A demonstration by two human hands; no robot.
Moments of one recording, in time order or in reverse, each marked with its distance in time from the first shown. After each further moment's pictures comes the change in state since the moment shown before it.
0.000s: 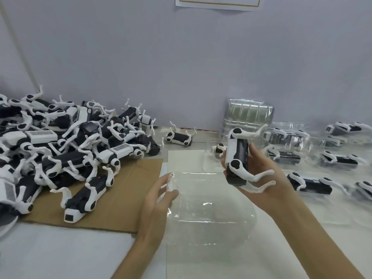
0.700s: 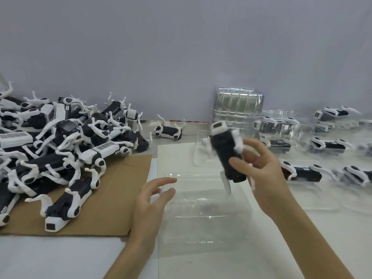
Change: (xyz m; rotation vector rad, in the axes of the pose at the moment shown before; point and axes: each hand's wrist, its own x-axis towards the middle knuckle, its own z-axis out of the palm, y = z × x) left_hand 0.006 -0.004 0.007 0.046 0.009 -0.021; right_hand -0.020 0.011 -0.013 -0.565 0.275 -0.503
